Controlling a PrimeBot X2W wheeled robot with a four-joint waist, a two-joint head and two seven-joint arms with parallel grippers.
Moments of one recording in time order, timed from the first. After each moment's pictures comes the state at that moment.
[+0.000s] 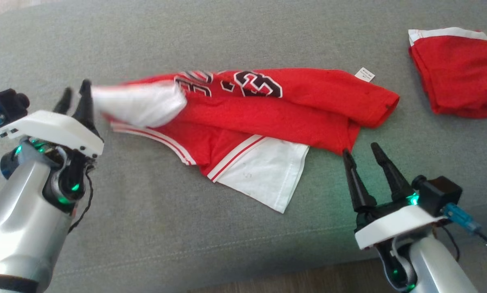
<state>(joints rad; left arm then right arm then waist) -0.58 0.41 -0.51 0.50 -1.04 0.18 -0.11 -0.13 -0.13 0.19 0.20 0.38 0.13 -0.26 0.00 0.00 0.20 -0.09</state>
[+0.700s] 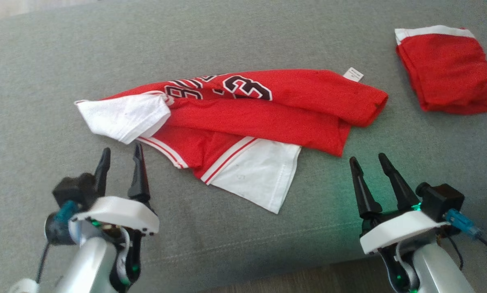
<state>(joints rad) -0.19 0.23 -0.38 0.24 -0.55 0.27 -0.25 -0.11 -0.11 0.16 0.25 0.36 0.13 -0.26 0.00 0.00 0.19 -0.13</state>
